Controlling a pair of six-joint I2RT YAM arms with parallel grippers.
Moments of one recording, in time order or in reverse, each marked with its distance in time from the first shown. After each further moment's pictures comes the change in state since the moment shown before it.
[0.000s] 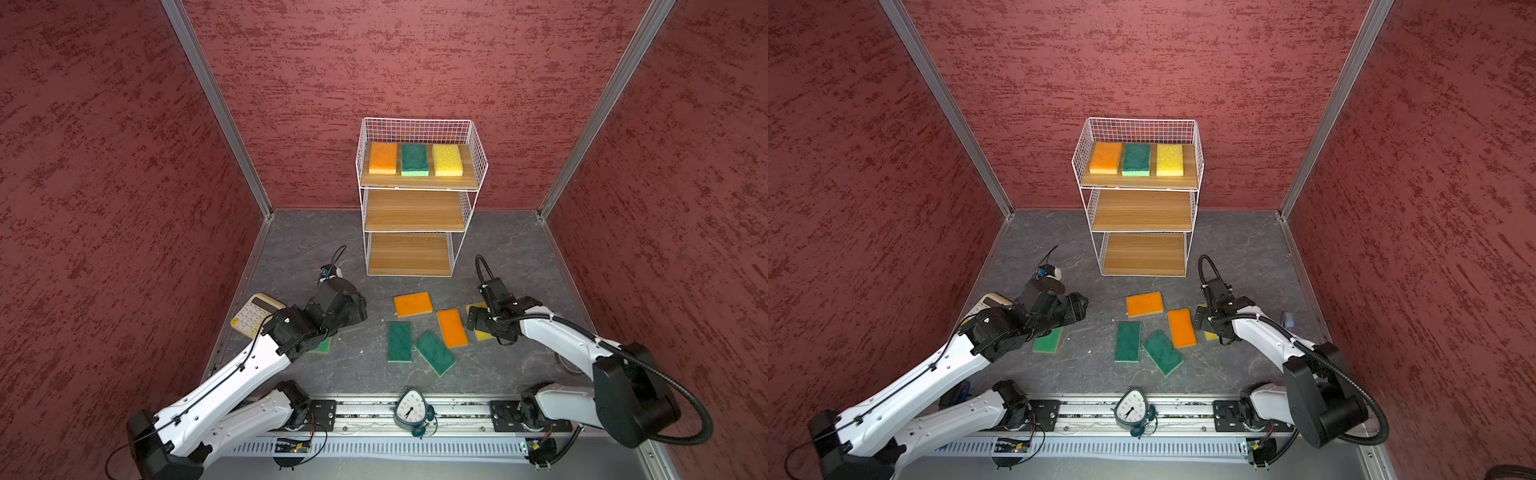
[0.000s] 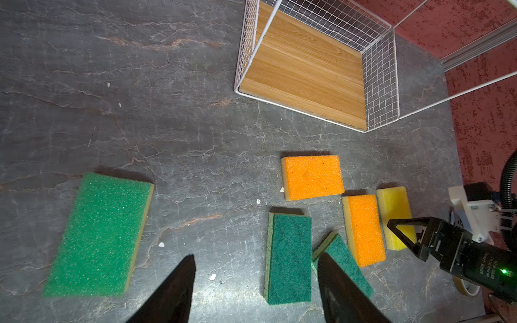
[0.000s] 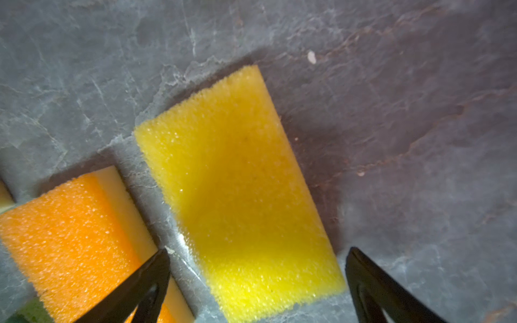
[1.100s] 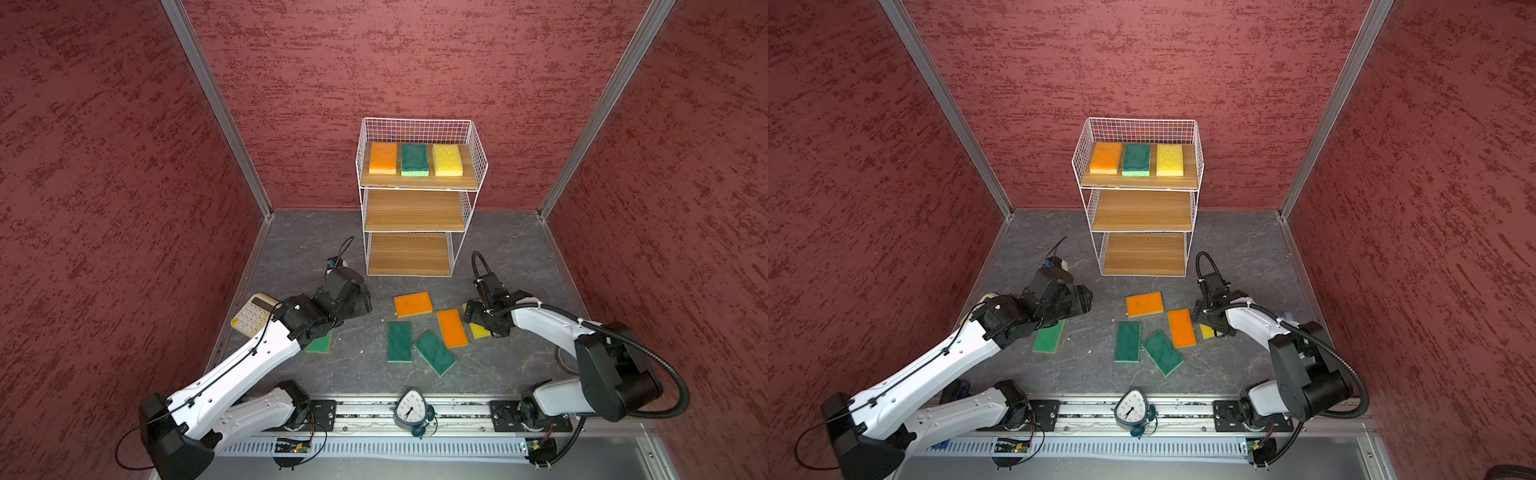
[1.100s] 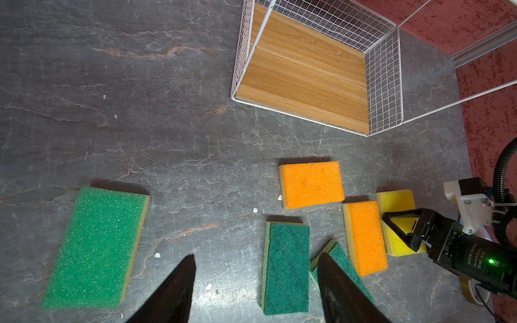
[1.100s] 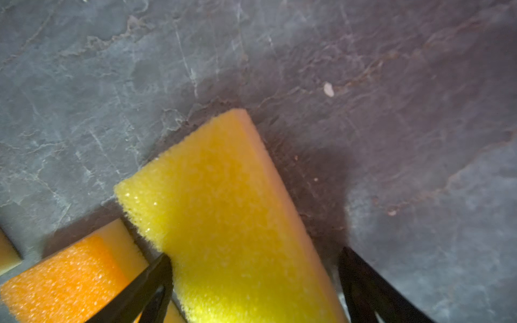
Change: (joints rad) left arm 0.023 0.111 0.085 -0.002 0.000 0.034; right arm -0.030 0.109 0.044 0.078 0.000 0.074
